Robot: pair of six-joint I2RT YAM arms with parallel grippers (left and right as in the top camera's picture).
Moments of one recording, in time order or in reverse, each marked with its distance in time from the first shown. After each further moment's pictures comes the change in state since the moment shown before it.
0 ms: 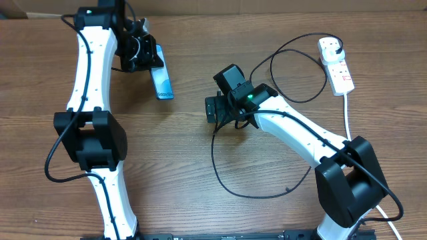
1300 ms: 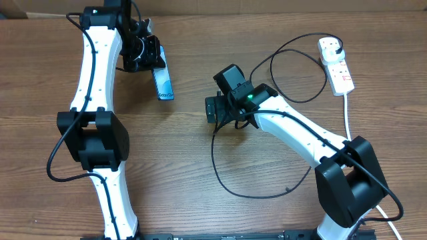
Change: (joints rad) left arm -0.024 0.000 0.000 0.006 -0.049 0.000; right arm 0.000 0.000 0.000 0.000 0.000 -0.001
